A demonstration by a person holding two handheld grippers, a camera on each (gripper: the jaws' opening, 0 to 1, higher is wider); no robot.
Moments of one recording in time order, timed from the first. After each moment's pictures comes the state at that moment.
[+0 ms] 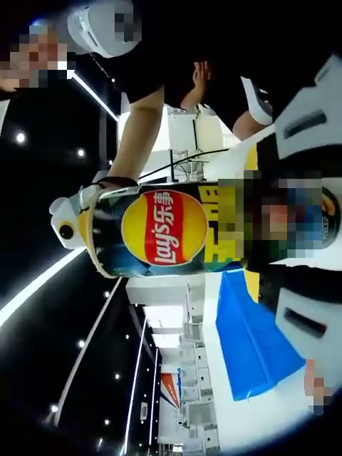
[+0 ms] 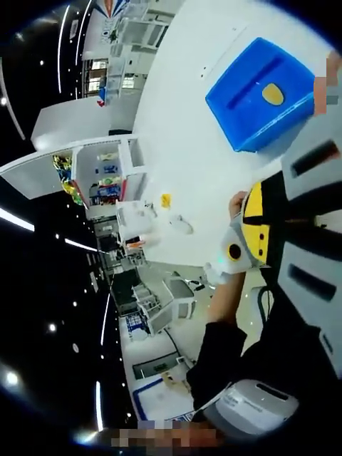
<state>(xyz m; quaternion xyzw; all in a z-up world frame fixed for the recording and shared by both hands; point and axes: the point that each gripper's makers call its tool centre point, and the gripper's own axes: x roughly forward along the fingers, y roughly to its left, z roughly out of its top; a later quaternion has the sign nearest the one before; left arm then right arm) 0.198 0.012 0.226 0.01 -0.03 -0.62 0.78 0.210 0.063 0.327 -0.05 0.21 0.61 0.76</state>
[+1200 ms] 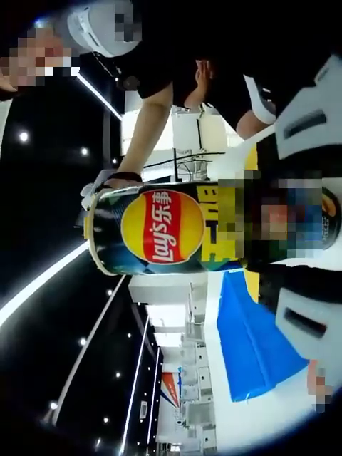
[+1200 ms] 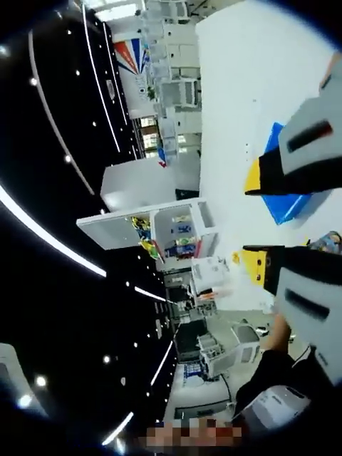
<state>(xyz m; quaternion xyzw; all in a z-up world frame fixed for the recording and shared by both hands) 0.199 0.012 0.225 0.00 -0.04 -0.62 0.78 0.268 -0.136 0.418 0.09 0.03 0.41 0.91</state>
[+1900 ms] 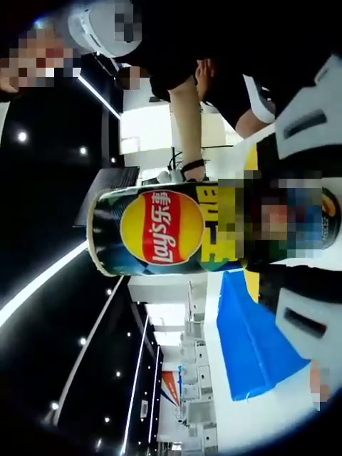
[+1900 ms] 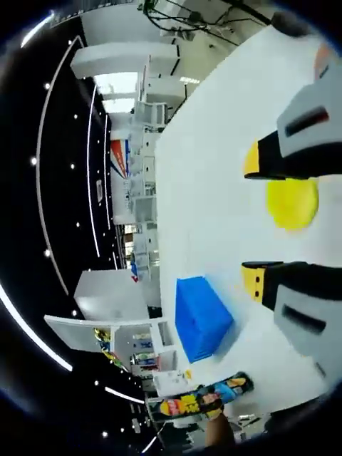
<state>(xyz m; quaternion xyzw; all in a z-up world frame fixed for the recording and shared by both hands) 0.195 0.008 0.225 0.01 -0.04 -0.61 0.79 0.290 -0.331 0.169 -0.02 0.13 0.08 0.99</state>
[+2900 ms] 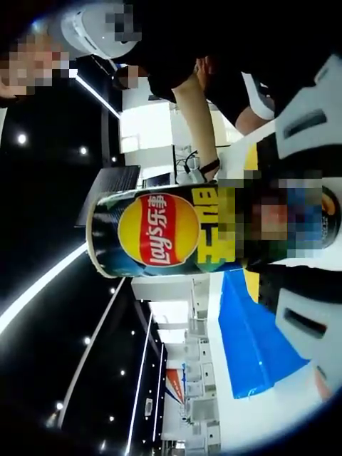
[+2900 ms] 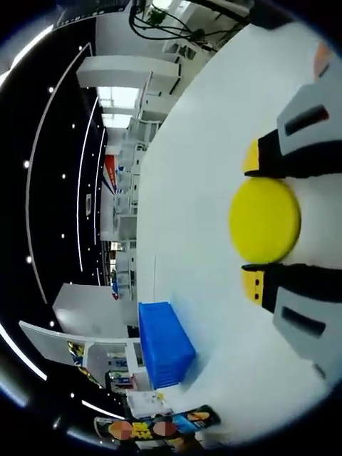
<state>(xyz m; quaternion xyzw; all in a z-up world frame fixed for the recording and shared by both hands) 0.196 0.010 0.225 0.01 -0.05 -0.61 0.79 0.298 -0.328 0.138 -0.03 0.15 0.05 0.99</state>
